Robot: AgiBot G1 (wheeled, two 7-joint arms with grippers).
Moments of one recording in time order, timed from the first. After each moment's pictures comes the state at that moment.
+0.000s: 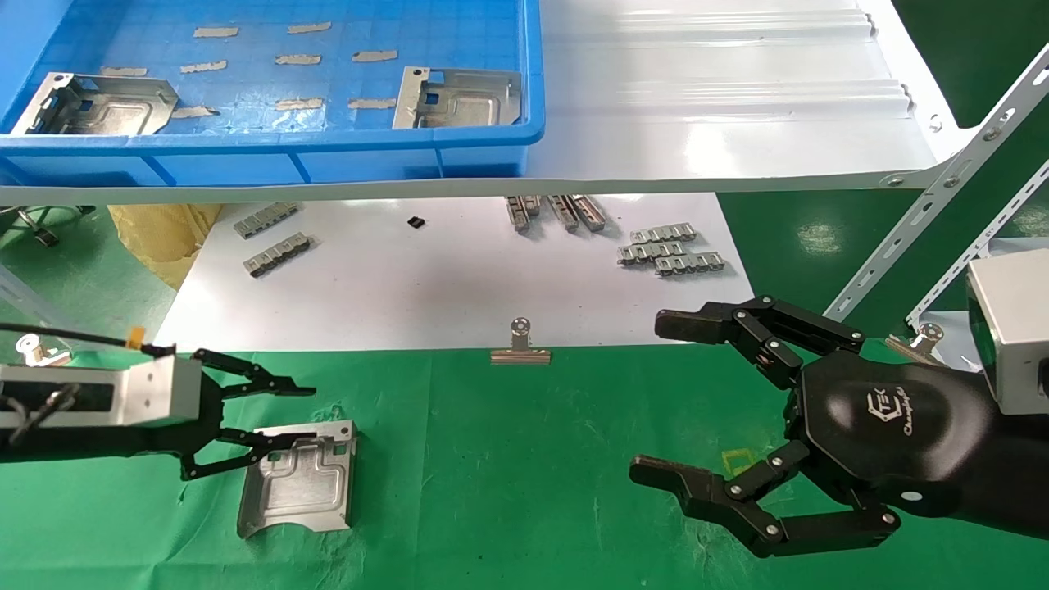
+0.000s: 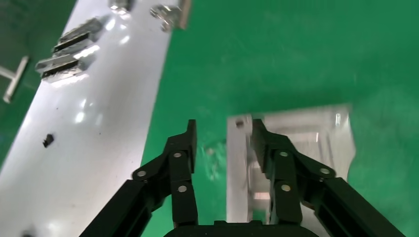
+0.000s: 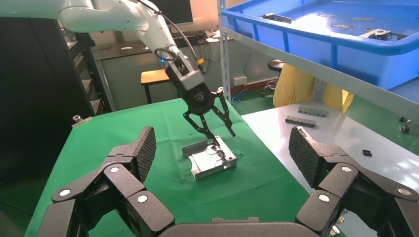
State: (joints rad) left arm -1.68 0.86 0.81 -0.09 1.19 1.58 0.76; right arm 1.07 -0.55 -0.38 1.21 -0.62 -1.41 0.10
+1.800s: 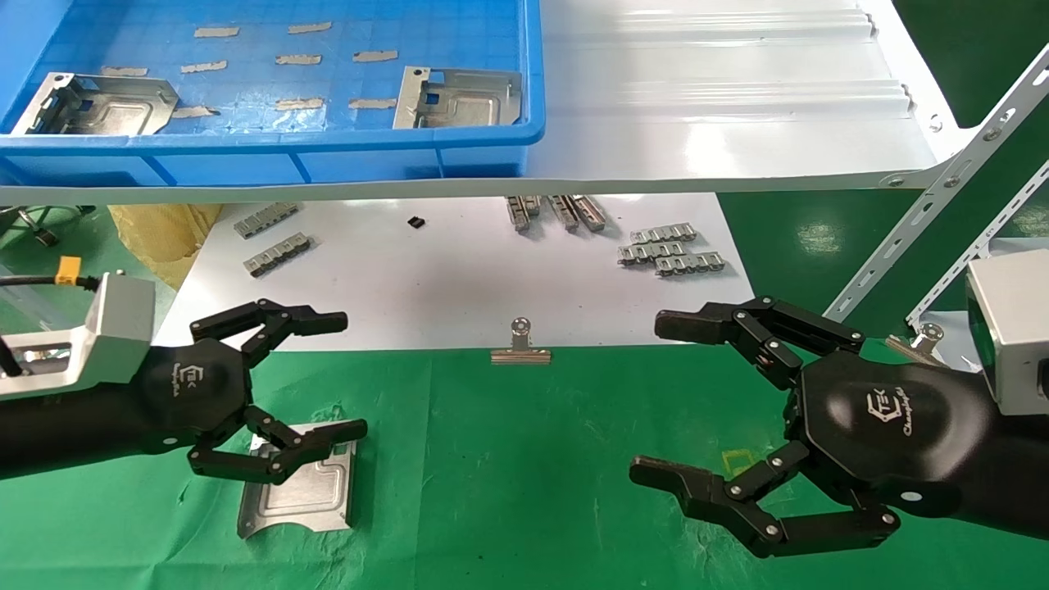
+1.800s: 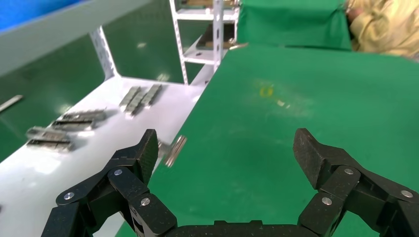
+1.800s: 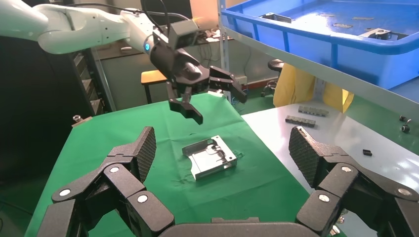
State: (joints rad) left arm -1.32 0.71 0.49 -0.75 0.89 1.54 0.15; right arm 1.07 -0.55 -0.38 1.21 -0.62 -1.41 0.10
